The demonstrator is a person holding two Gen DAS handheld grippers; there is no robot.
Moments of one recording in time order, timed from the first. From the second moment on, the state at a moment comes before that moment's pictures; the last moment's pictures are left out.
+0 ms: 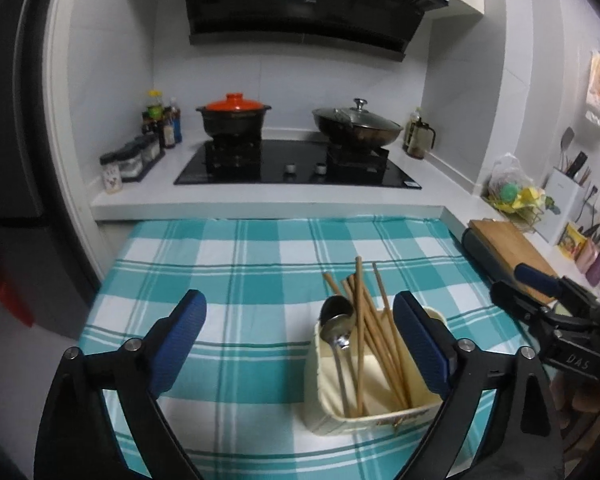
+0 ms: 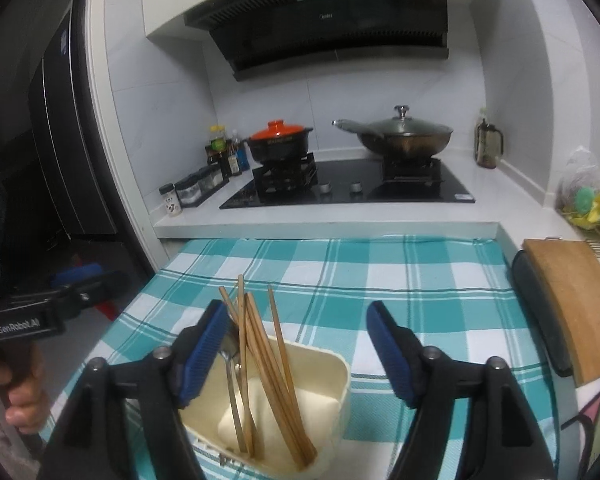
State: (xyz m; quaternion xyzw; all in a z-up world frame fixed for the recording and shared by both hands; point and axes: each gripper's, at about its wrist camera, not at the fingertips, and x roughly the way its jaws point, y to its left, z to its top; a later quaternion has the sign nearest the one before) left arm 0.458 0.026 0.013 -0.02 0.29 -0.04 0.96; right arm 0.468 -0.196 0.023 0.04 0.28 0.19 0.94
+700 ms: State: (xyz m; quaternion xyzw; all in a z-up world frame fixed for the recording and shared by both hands) left arm 0.236 0.020 -0.014 0.00 0.28 0.08 0.96; right arm 0.231 -0.204 0.036 0.08 0.24 0.13 0.96
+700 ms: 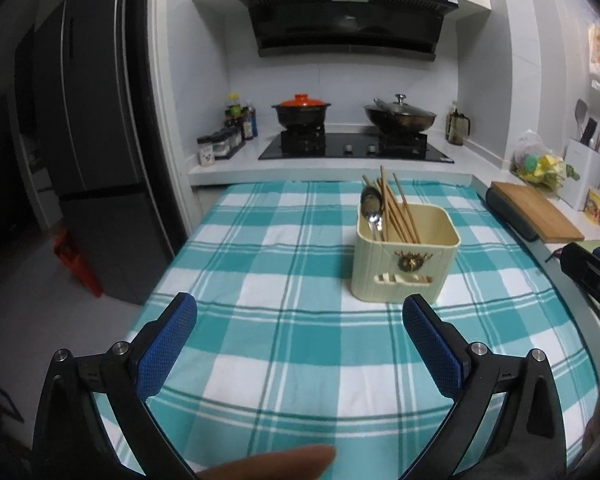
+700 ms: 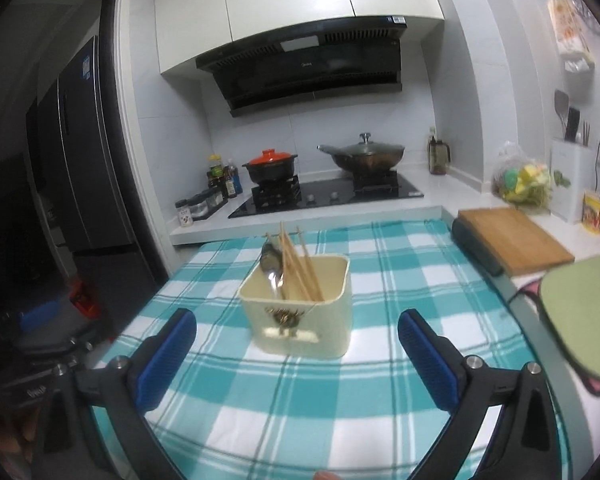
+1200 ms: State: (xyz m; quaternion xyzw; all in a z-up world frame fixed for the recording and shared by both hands) left arm 0.204 0.014 -0.015 0.00 0.30 0.06 0.95; right arm 0.189 -0.191 0.031 0.03 0.27 0.09 0.96
